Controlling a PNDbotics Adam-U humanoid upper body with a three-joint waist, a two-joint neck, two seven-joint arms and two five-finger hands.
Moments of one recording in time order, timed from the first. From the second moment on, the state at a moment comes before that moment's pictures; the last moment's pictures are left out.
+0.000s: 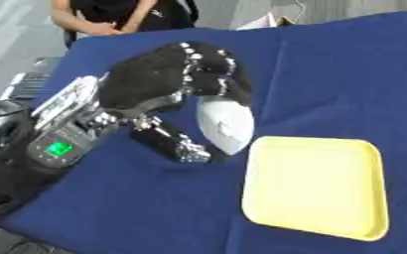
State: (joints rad) left arm -0.75 0.74 -0.44 -1.98 -0.49 -0.36 -0.18; right arm -0.26 -0.42 -0.34 -1.87 0.10 0.02 0.16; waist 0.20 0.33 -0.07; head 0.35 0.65
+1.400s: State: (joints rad) left arm -1.05 0.53 -0.58 -1.77 -0.38 -0.25 -0.50; right arm -0.26 -0.42 -0.33 -1.85 0.10 0.00 0.17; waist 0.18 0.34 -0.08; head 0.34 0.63
